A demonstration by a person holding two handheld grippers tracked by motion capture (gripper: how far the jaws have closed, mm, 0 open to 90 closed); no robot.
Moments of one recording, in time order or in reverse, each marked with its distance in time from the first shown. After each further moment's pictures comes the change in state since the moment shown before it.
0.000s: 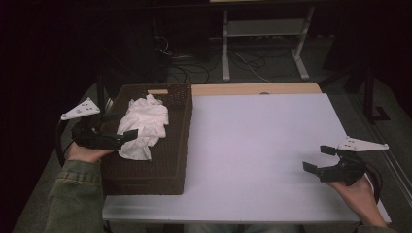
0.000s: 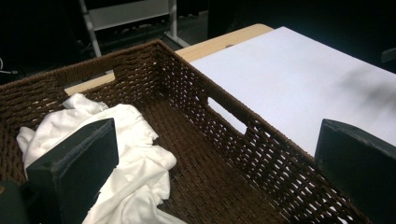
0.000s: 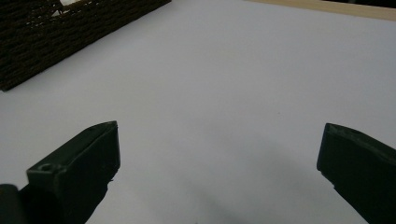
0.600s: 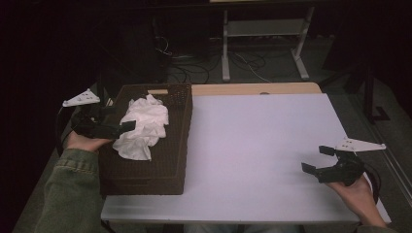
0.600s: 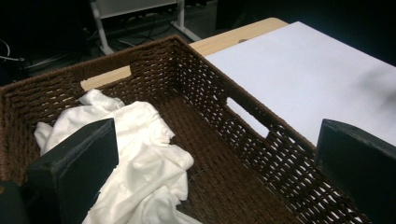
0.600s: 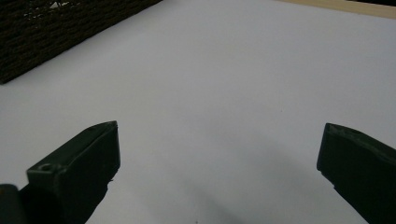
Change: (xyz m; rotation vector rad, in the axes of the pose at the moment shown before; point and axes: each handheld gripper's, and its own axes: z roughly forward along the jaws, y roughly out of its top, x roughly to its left) left arm 0.023 0.013 0.009 0.043 0.024 -0.029; right arm 0.002 0.000 0.003 0.017 -0.001 -0.019
